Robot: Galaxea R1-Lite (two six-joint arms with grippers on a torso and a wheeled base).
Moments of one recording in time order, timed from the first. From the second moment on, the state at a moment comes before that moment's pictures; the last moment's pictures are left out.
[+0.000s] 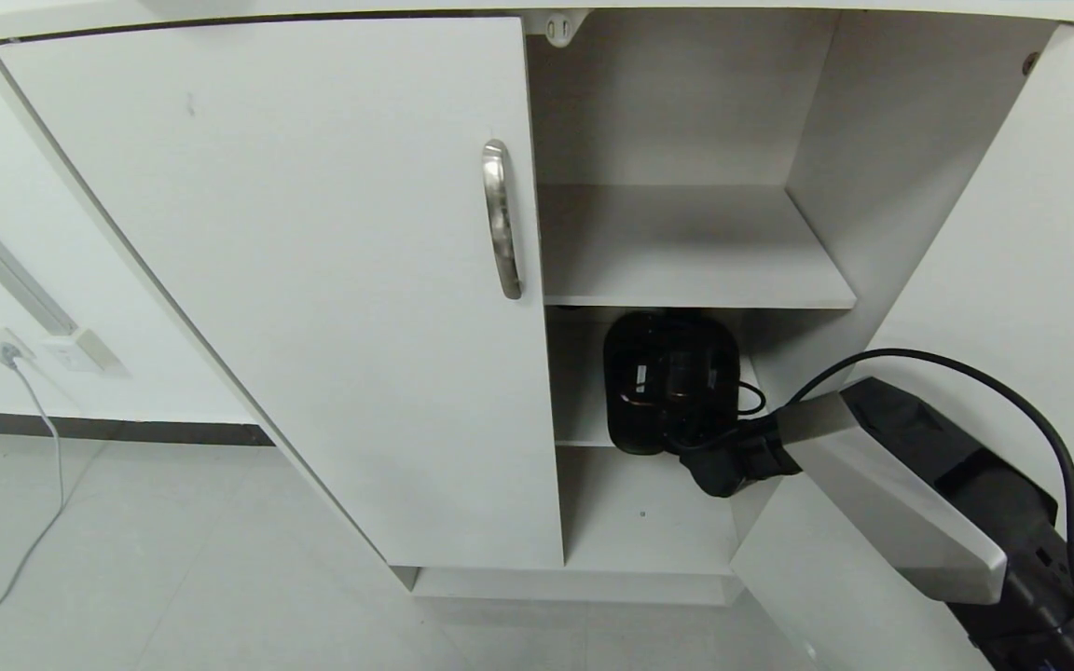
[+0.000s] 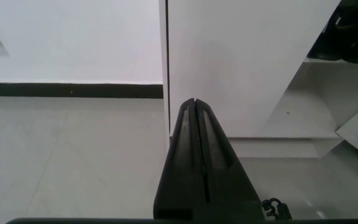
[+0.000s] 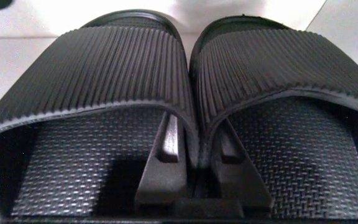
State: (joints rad) left arm 0.00 0.00 0.00 0.00 0.01 -0.01; right arm 0.54 2.60 -1.81 -0.76 -0.66 0.07
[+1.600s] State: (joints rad) left arm 0.00 0.00 0.00 0.00 0.01 -0.01; right arm 0.67 2.26 -1.02 -1.18 -0.67 0.08
